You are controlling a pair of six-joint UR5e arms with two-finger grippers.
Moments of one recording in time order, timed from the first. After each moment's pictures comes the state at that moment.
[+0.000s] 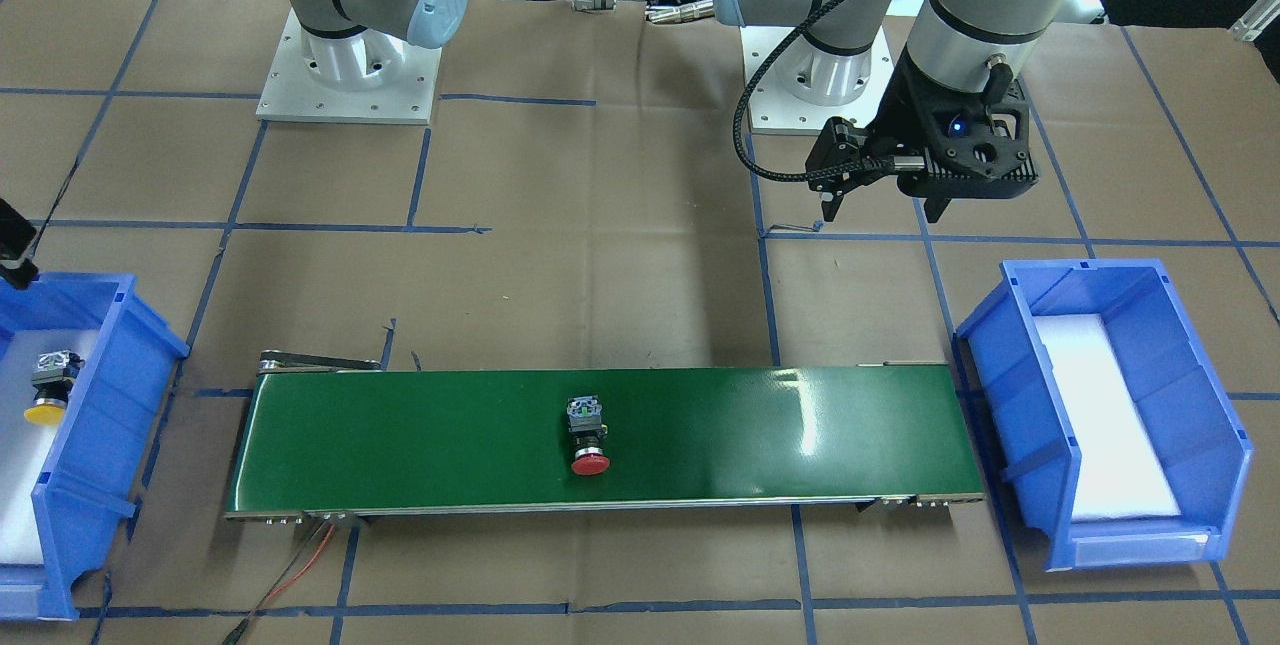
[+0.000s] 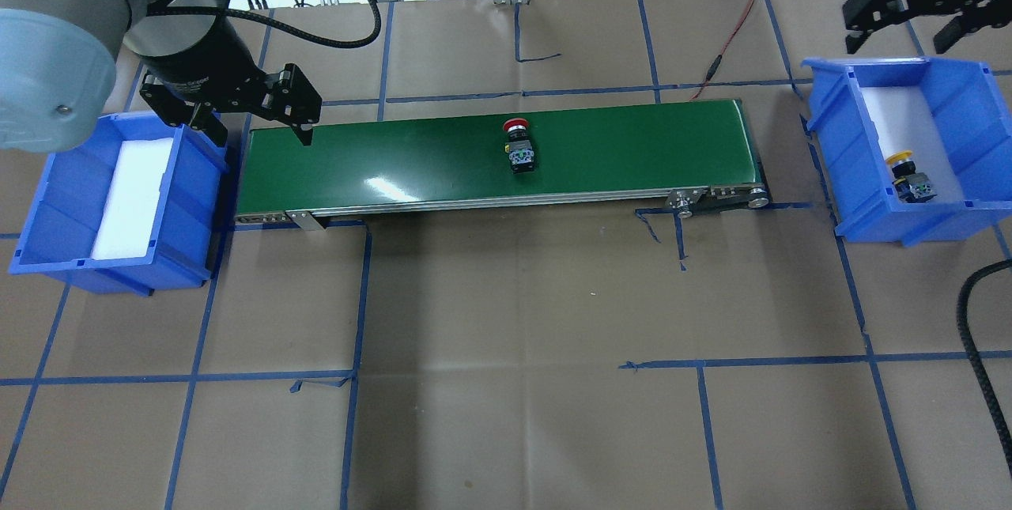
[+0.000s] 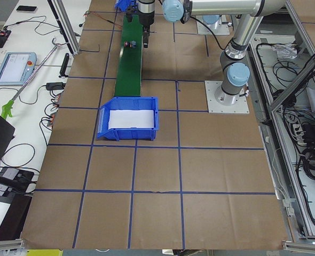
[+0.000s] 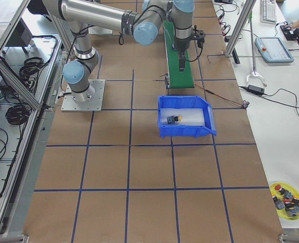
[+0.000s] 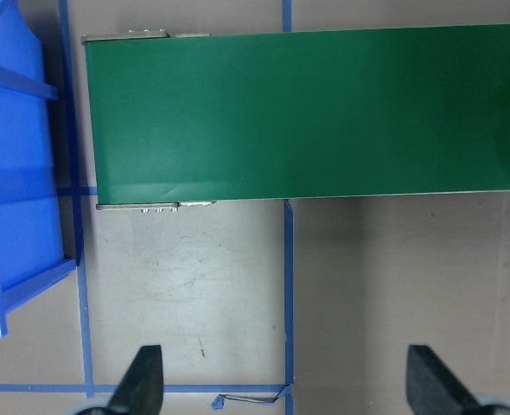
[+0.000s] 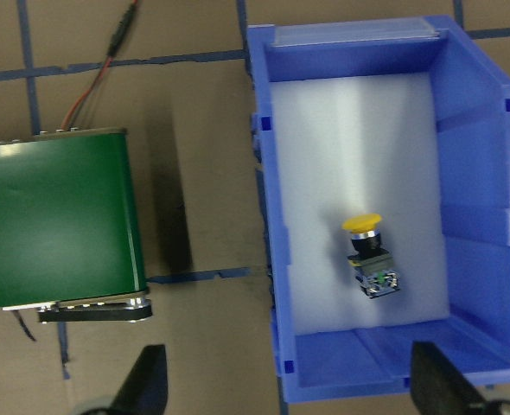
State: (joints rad) left arm -1.55 -1.58 -1.62 -1.48 1.60 0.04; right arm 1.33 -1.46 1.50 -1.74 -1.56 -0.17
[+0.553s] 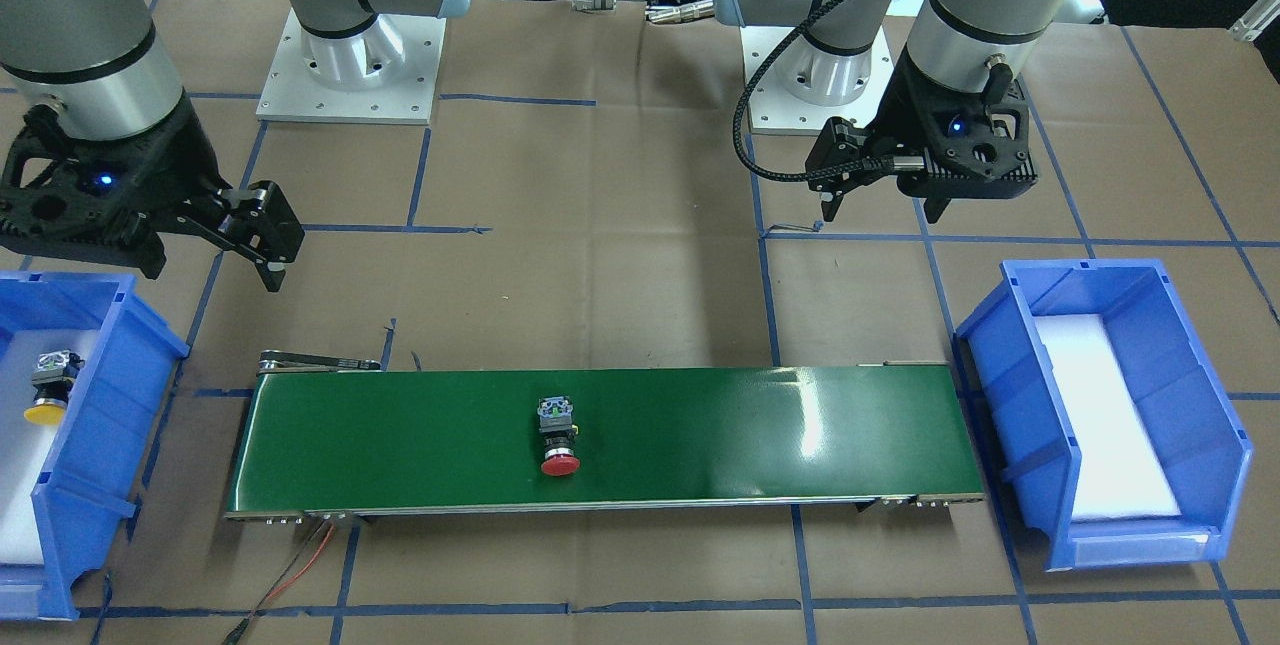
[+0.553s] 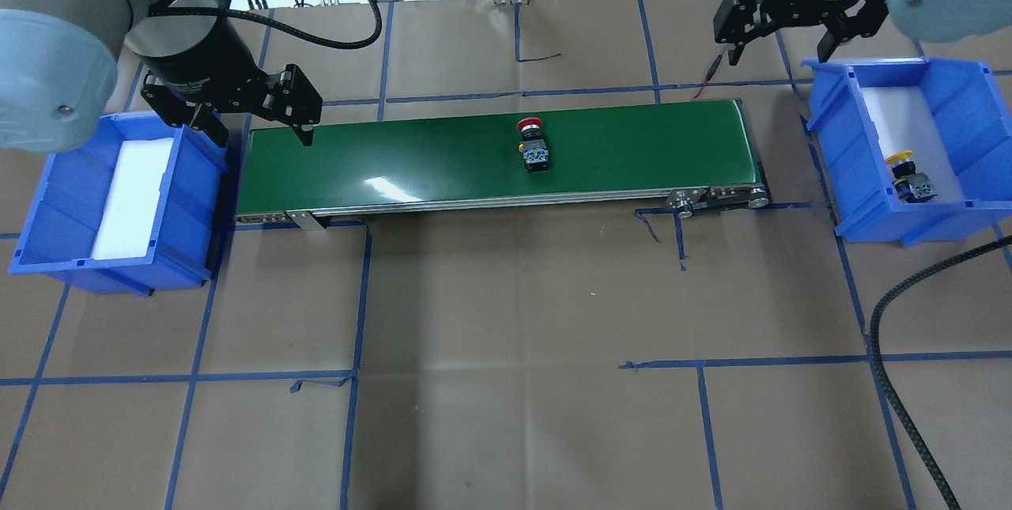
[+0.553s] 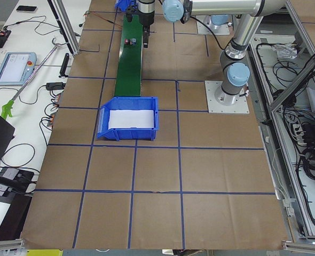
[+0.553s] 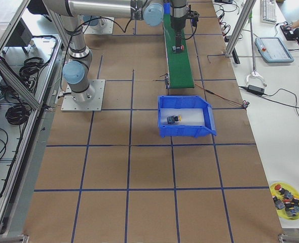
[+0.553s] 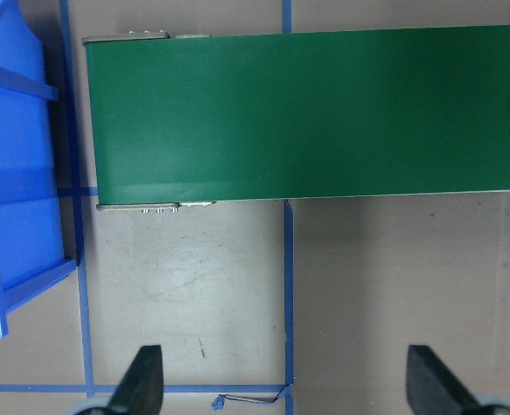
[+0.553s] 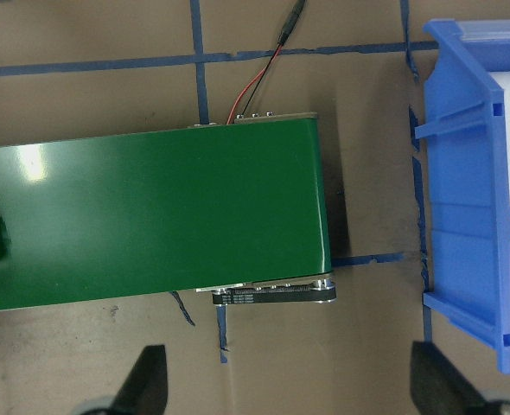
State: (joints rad) left arm -1.55 -1.58 -1.62 -1.48 1.60 0.04; right arm 1.54 -1.45 1.52 -1.76 -1.64 0.03
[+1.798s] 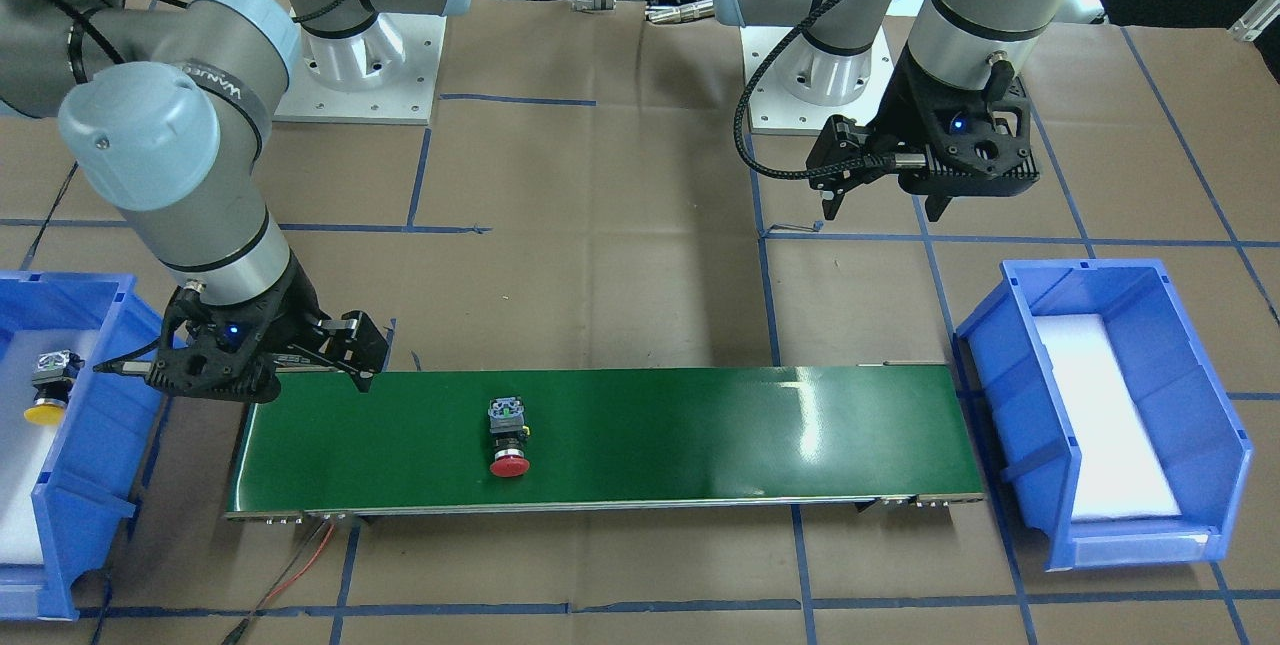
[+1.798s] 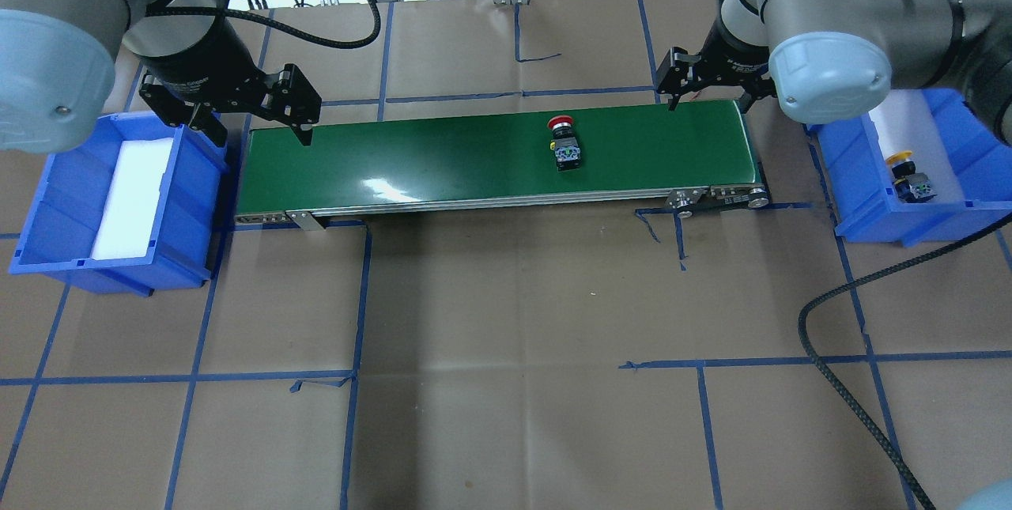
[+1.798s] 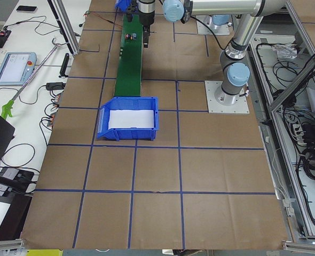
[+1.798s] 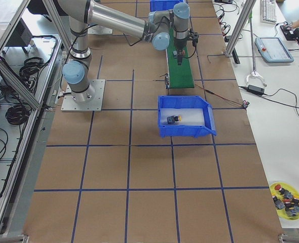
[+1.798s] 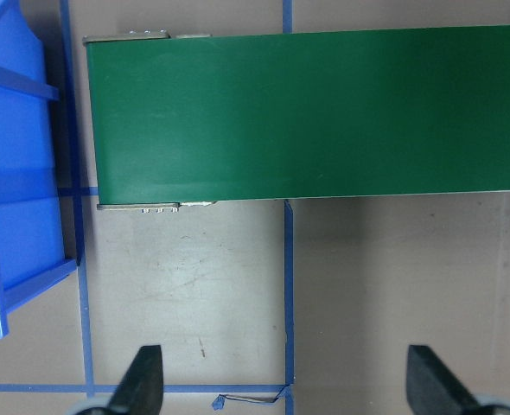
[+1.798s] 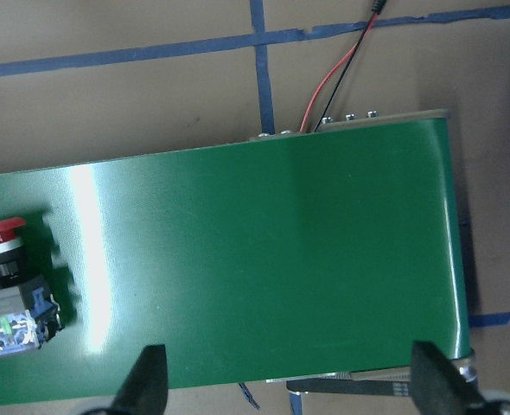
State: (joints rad) left arm -1.55 -1.57 -1.62 -1.48 1.60 0.04; right arm 1.56 -1.29 1.66 -2.06 -1.54 0.08
